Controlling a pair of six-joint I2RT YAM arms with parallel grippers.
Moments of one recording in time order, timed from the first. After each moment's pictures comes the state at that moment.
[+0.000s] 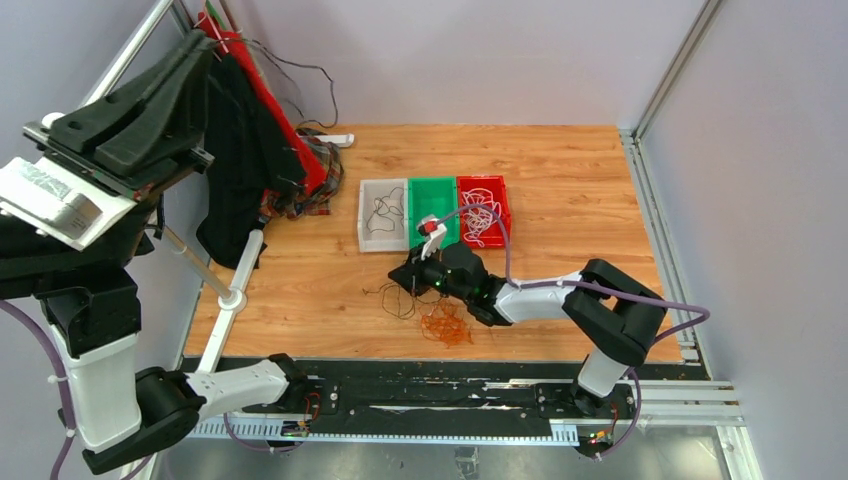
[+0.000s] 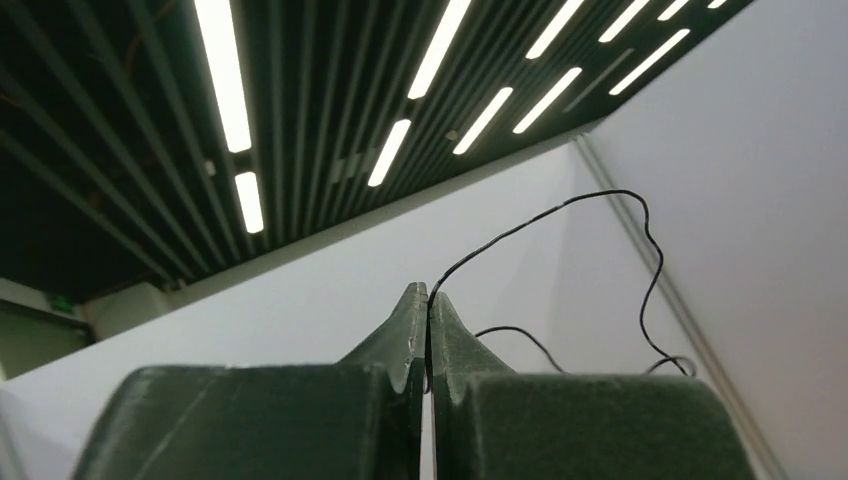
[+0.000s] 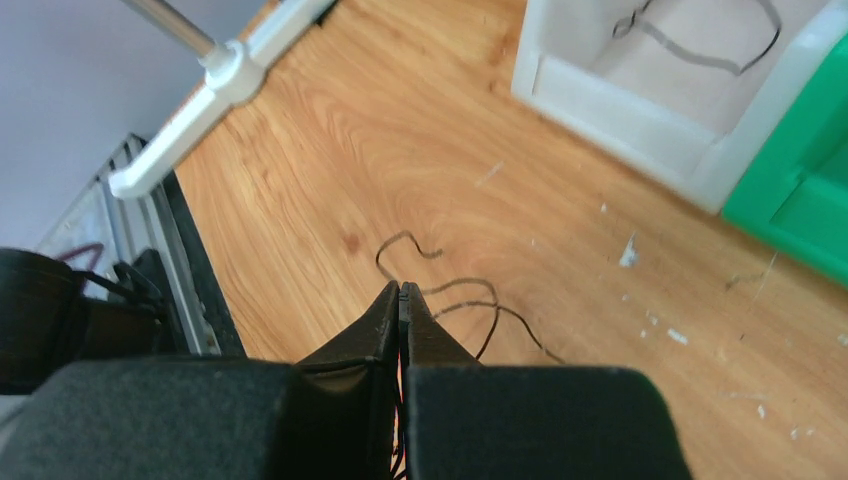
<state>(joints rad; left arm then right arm) -0.72 1.08 2.10 -0.20 0.20 0.55 0.97 1.67 0.72 0.74 -0.10 0.48</state>
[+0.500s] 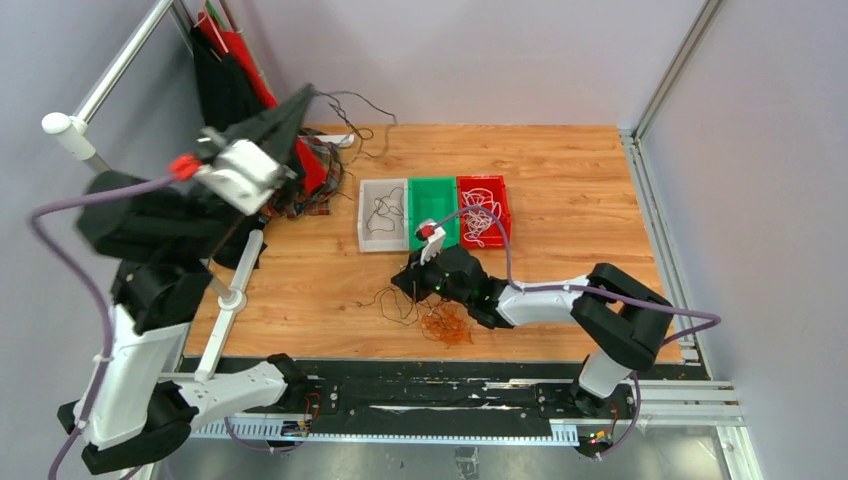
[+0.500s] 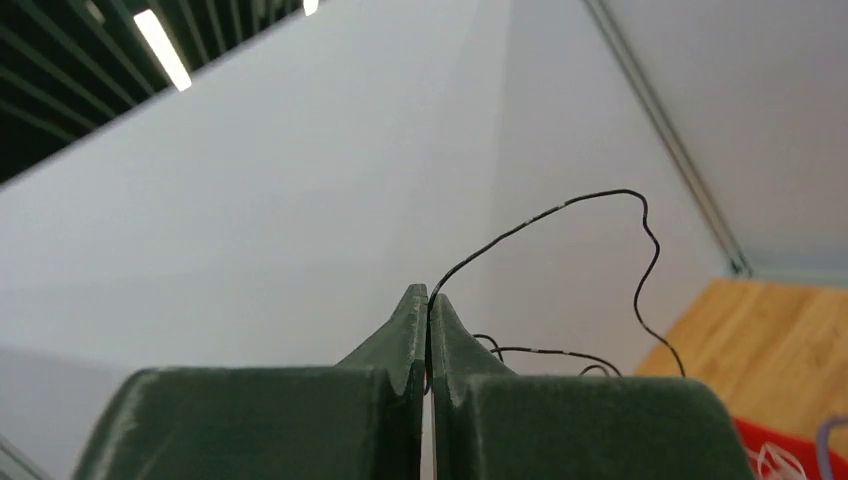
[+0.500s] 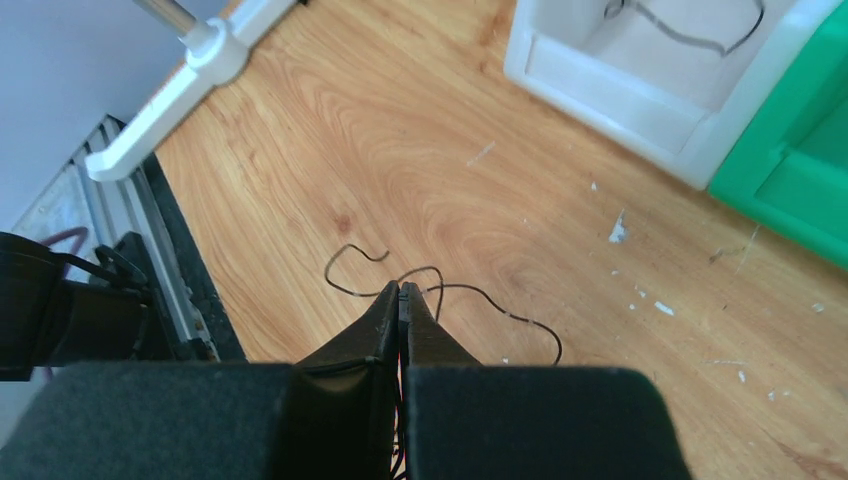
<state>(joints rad) -0.72 1.00 1.77 -0.20 0.12 0.67 1.00 1.66 0.72 0.64 -0.05 0.45</state>
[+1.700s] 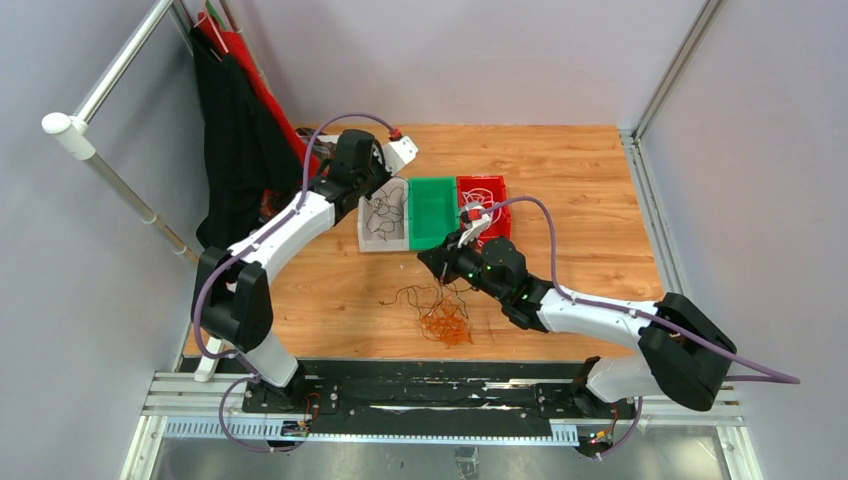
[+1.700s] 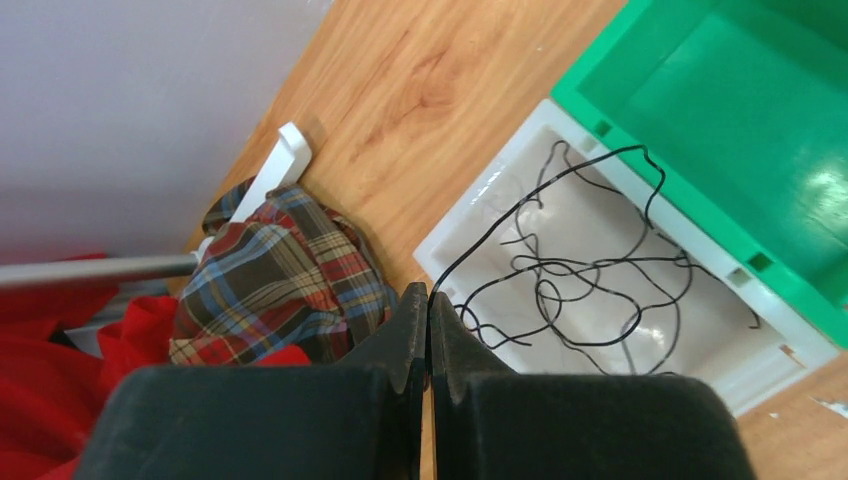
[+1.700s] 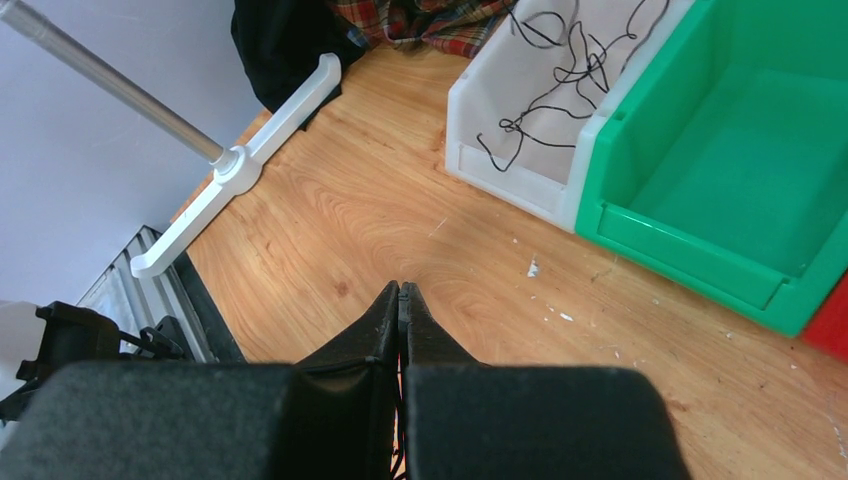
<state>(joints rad) -0.43 1.62 1.30 -0.23 -0.09 0.62 0.90 1.32 0.61 0.58 0.02 0.48</state>
